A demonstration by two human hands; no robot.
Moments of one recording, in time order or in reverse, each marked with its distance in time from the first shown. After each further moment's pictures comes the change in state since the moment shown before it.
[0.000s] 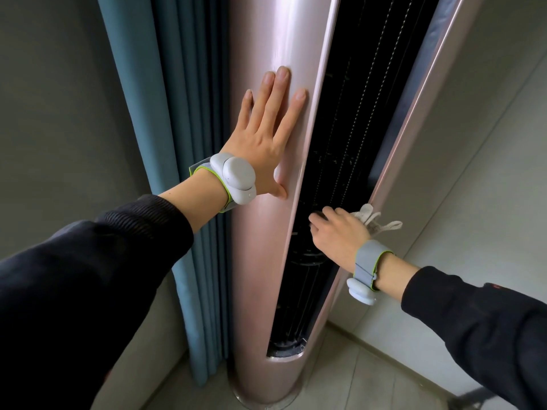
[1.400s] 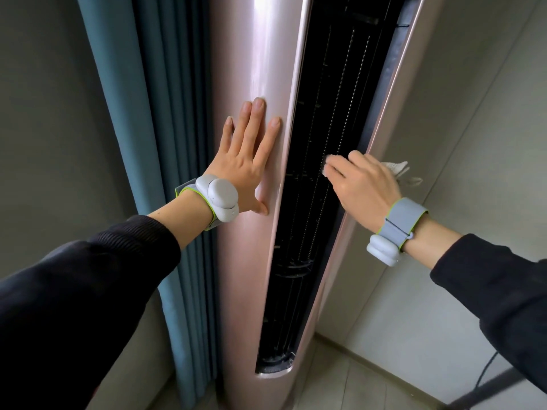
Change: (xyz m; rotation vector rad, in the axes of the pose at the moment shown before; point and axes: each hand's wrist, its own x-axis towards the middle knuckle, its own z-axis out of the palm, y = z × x) left_hand 0.000 0.002 0.000 0.028 -0.026 -0.013; right_hand -0.012 0.099 -0.044 -0.024 0.471 0.243
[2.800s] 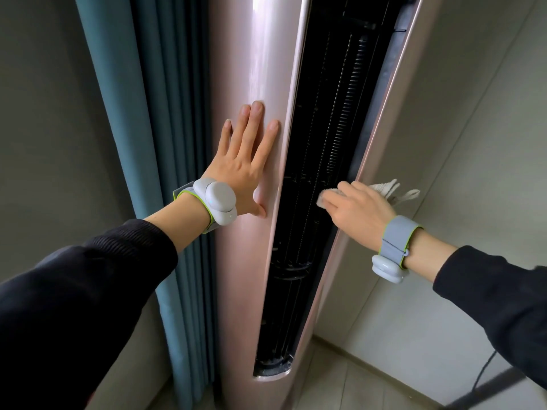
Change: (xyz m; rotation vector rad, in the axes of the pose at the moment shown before) left_hand 0.001 0.001 -0.001 0.010 -0.011 -0.009; right_hand -0.022 -0.007 0.012 -0.088 -0.207 -0.281
